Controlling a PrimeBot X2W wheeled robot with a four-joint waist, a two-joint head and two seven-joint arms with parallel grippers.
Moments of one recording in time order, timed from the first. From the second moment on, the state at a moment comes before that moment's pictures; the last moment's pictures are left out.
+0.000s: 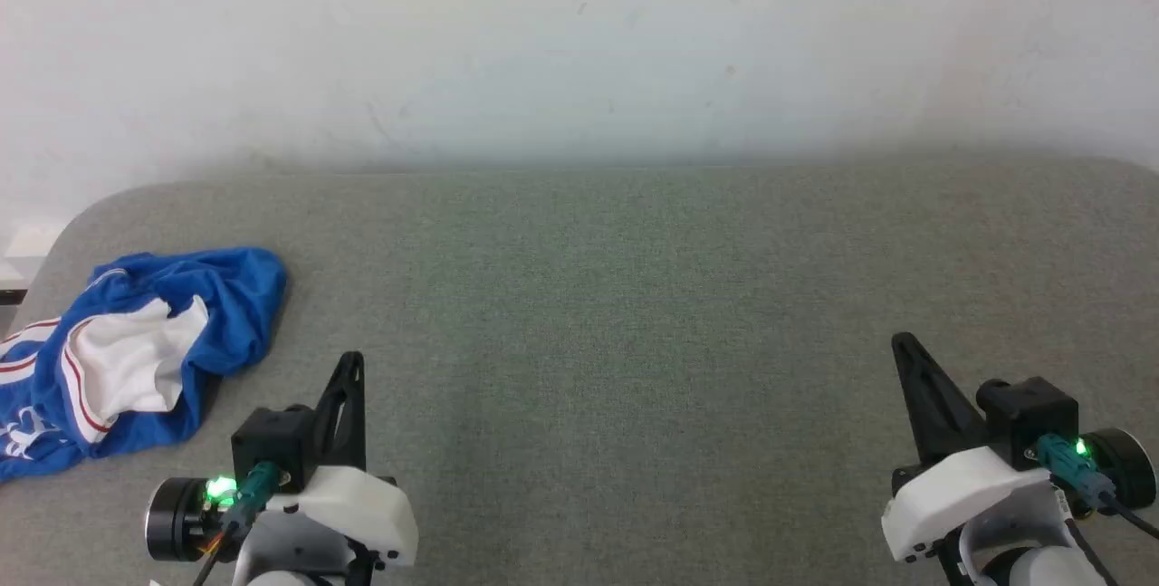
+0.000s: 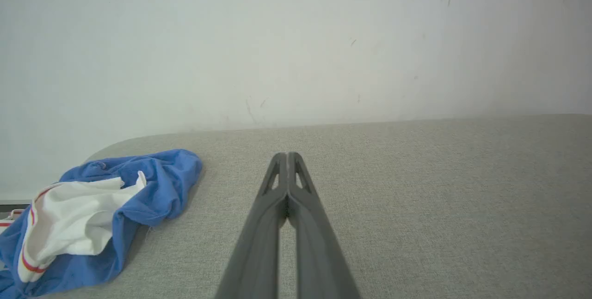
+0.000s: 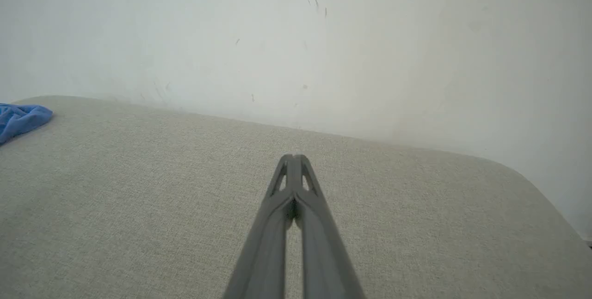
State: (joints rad) left arm 0.01 0.06 0.00 0.00 -0.01 0.01 0.00; right arm 0.01 -0.05 0.00 0.00 0.01 0.13 0.00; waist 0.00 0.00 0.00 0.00
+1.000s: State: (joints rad) left arm 0.01 0.06 -0.01 0.00 -0.01 0.01 0.00; right arm 0.02 -0.05 0.00 0.01 0.01 0.13 0.00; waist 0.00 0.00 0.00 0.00
